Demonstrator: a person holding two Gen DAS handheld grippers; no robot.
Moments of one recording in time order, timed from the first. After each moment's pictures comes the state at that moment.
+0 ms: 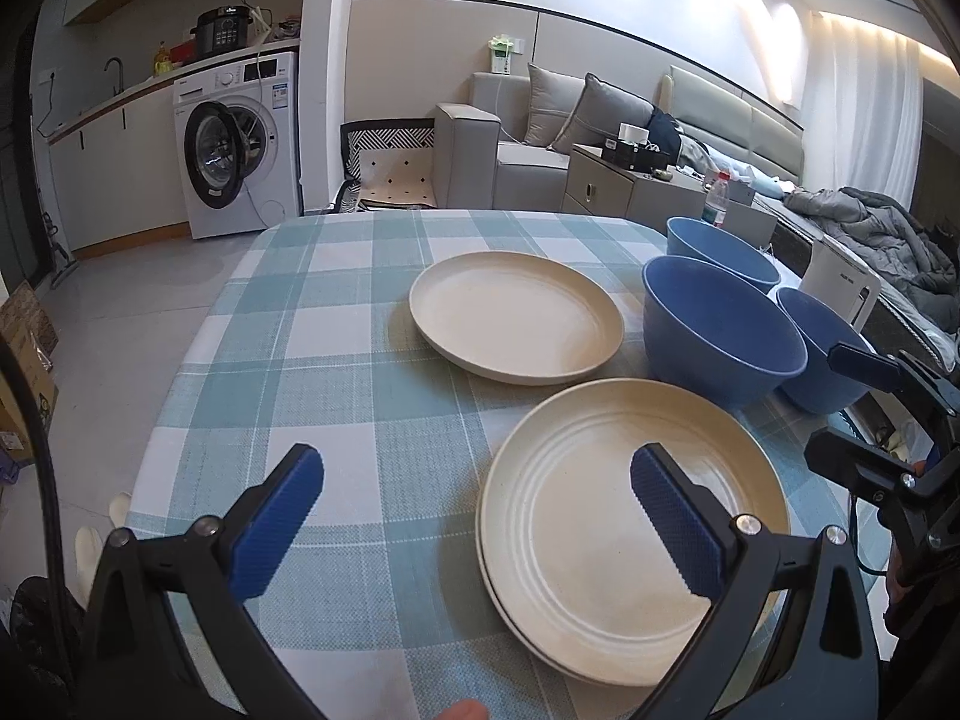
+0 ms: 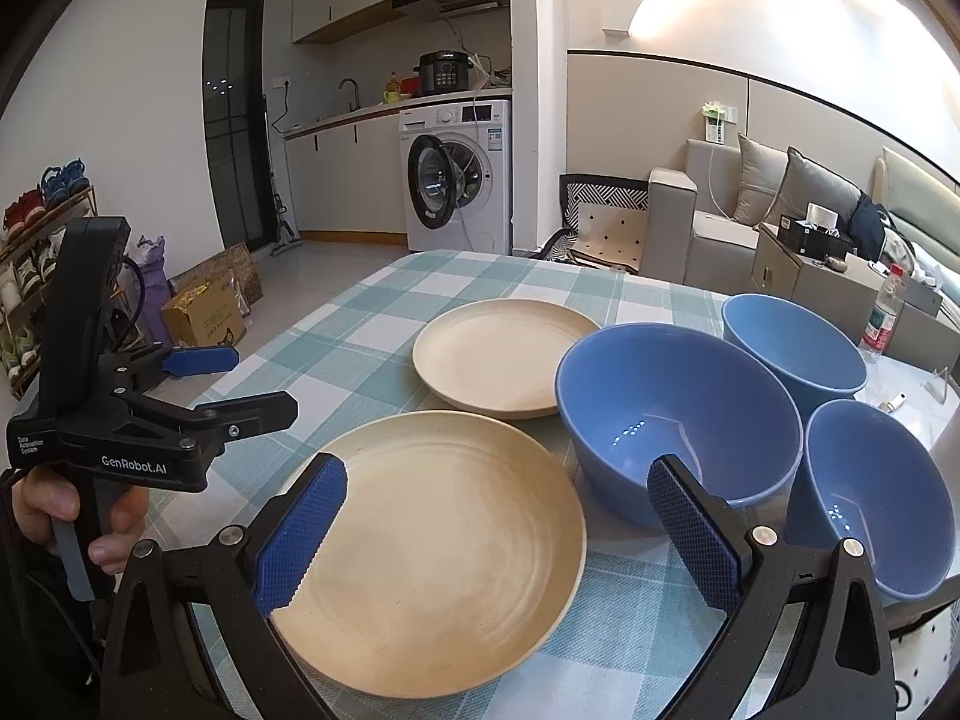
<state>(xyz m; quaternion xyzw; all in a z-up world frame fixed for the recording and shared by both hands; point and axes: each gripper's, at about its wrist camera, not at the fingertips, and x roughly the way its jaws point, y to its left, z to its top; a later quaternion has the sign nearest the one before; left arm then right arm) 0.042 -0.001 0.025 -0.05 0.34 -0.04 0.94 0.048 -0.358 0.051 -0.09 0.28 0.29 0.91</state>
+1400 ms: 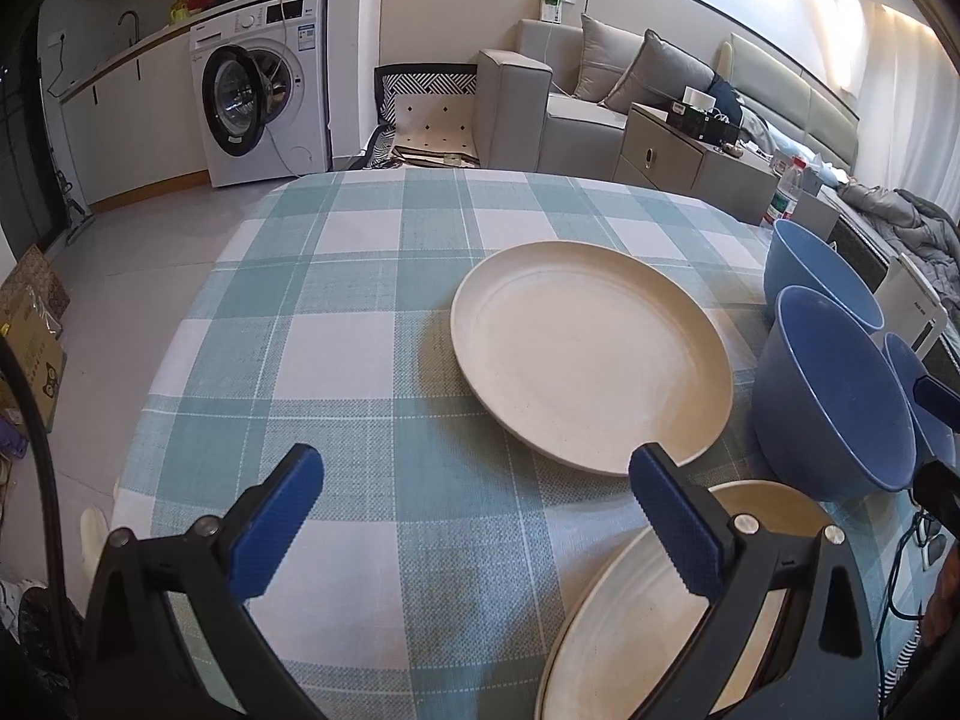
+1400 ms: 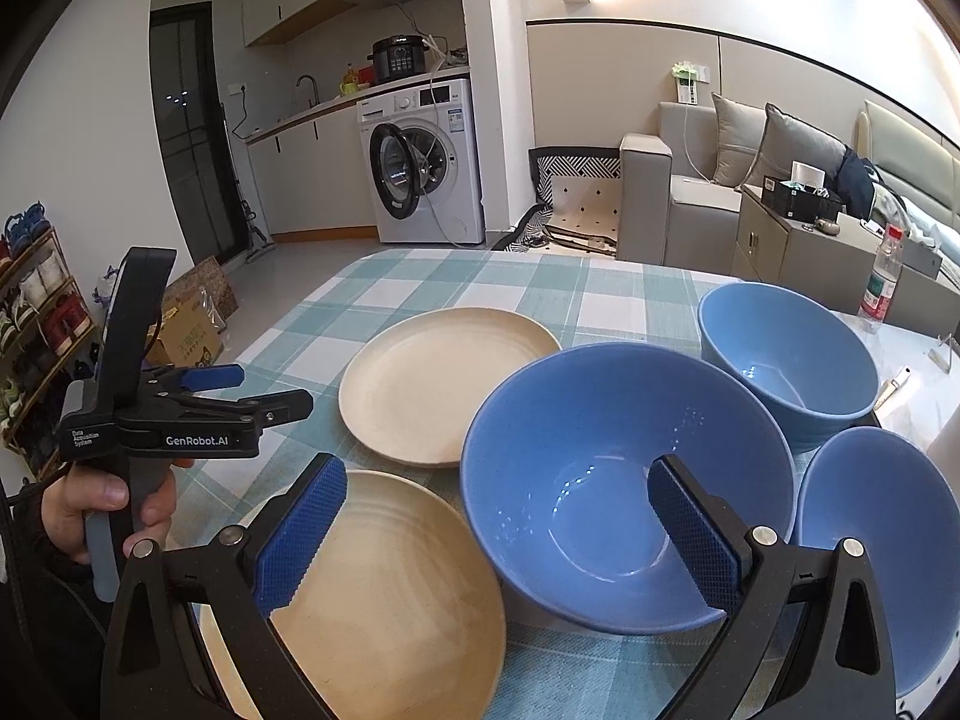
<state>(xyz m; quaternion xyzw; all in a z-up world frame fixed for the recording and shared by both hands) 0.156 0.017 -0.001 -0.06 0.40 0.00 0.91 0.134 -0.359 0.055 -0.06 0.33 0.27 0.90</state>
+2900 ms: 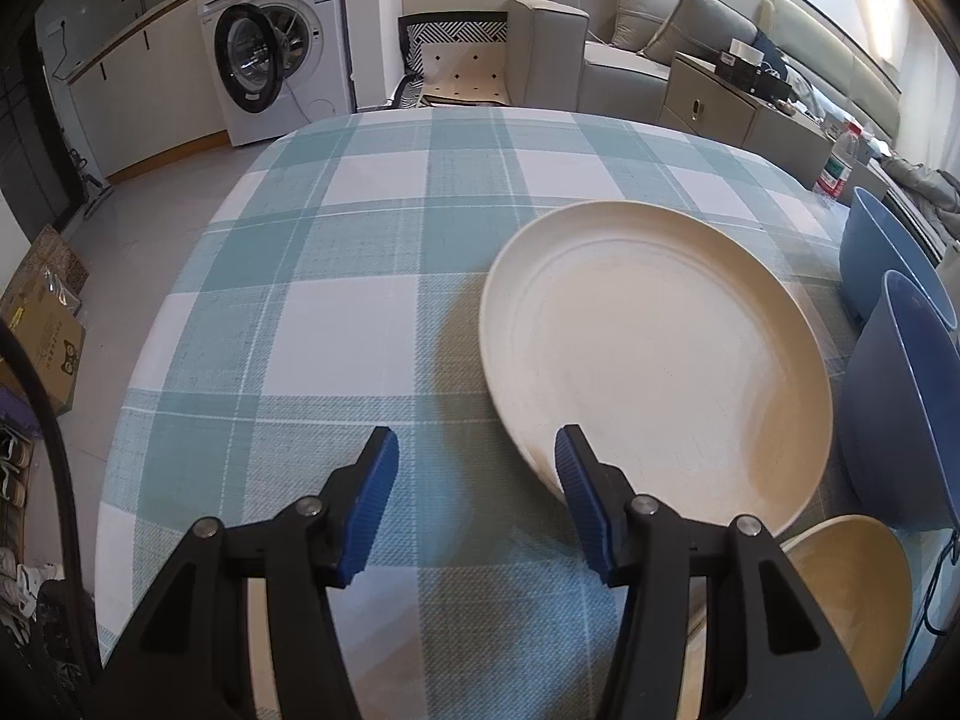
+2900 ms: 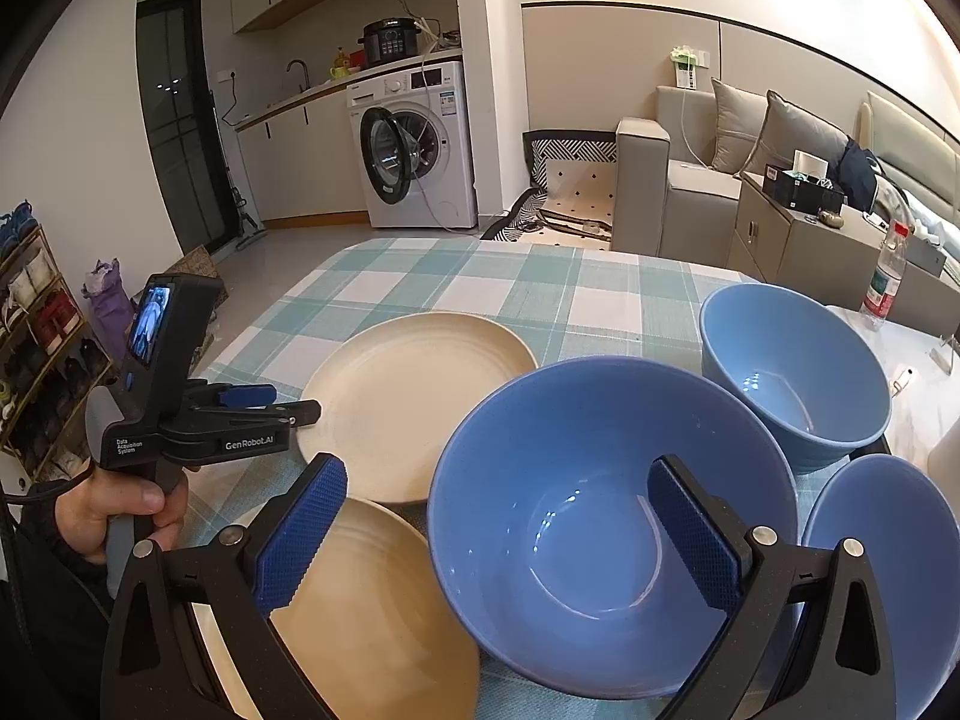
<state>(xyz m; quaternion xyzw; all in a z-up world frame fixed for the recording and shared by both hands) 0.198 0.027 -0.035 -0.05 0.46 0.04 0.88 0.168 -0.350 0.053 -0.07 0.35 0.26 0.90</state>
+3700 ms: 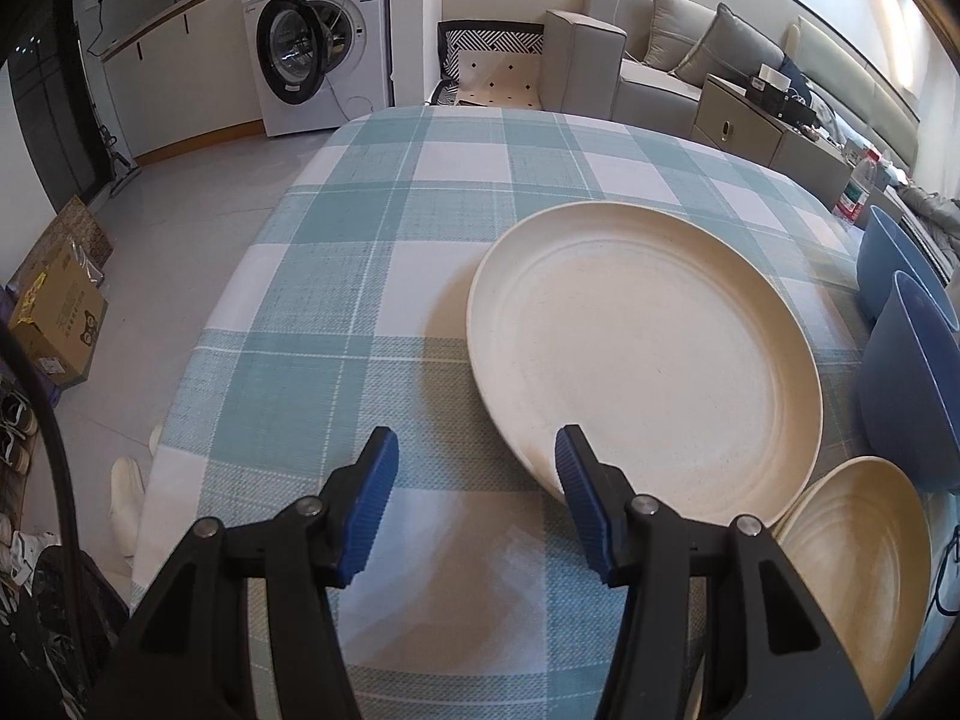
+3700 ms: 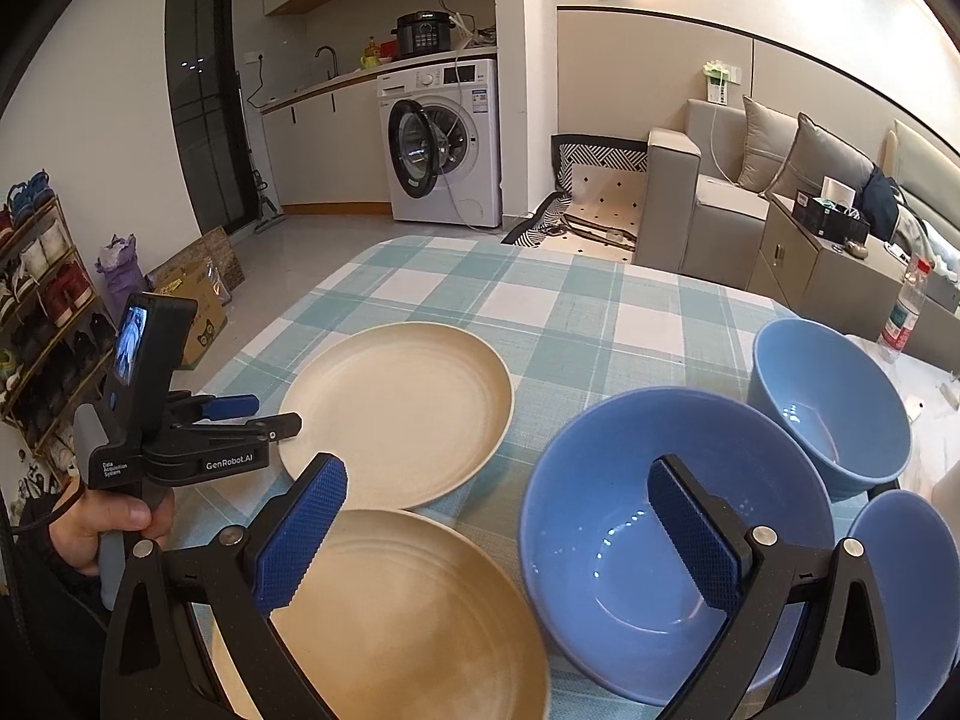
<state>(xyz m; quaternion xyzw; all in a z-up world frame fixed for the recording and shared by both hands) 0.157 0.069 -0.038 -0.07 0.45 0.07 0.89 0.159 -0.304 0.060 -0.10 0.34 0.28 0.89</state>
